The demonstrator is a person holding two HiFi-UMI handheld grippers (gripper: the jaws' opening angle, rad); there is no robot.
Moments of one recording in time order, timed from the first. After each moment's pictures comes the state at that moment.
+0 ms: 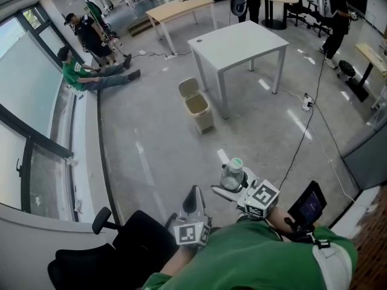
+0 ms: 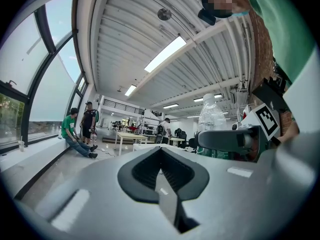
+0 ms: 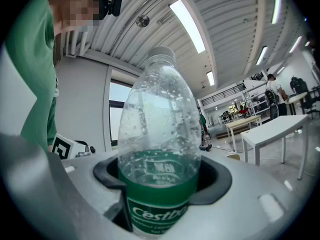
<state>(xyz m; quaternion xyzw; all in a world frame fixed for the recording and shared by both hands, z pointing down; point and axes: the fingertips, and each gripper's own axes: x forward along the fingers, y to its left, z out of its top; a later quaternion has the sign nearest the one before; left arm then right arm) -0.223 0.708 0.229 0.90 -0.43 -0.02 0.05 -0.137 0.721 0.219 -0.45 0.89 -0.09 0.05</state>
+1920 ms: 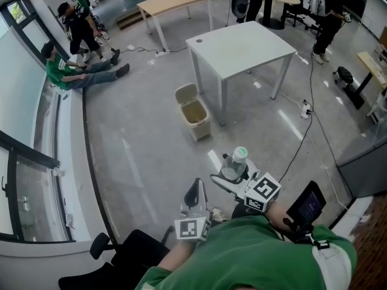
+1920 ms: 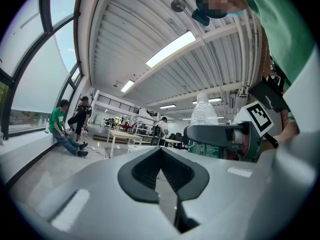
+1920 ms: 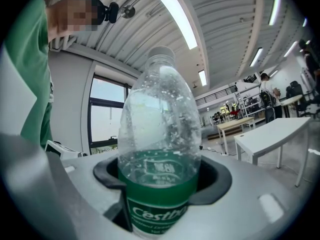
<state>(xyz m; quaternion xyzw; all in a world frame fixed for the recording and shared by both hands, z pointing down) -0.188 0.522 0.240 0.92 -0.39 -0.04 0.07 -0.106 0.523 0.217 -0.49 0.86 -0.10 0.05</state>
